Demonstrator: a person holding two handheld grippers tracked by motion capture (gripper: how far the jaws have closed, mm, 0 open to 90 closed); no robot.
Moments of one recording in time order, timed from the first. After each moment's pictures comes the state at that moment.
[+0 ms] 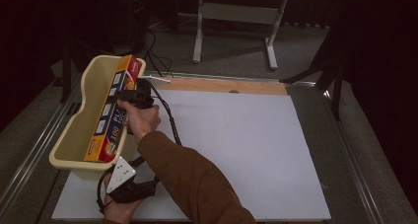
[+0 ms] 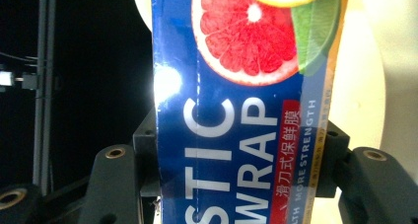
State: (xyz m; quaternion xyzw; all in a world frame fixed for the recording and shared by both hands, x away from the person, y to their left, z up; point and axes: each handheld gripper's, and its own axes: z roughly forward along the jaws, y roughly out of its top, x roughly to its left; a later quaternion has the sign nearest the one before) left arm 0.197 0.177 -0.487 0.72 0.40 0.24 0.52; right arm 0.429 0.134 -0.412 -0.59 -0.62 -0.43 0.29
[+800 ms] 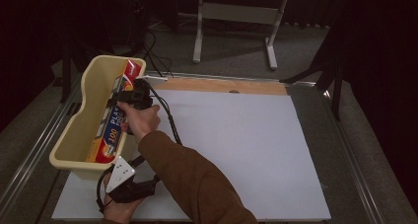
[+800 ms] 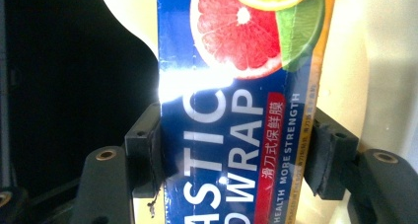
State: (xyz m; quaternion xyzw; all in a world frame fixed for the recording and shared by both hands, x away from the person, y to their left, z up) left arm 0.198 0.178 -0.487 0.71 0.40 0.25 0.52; right arm 0.429 0.140 -0.410 -0.61 -0.65 -0.38 0.26
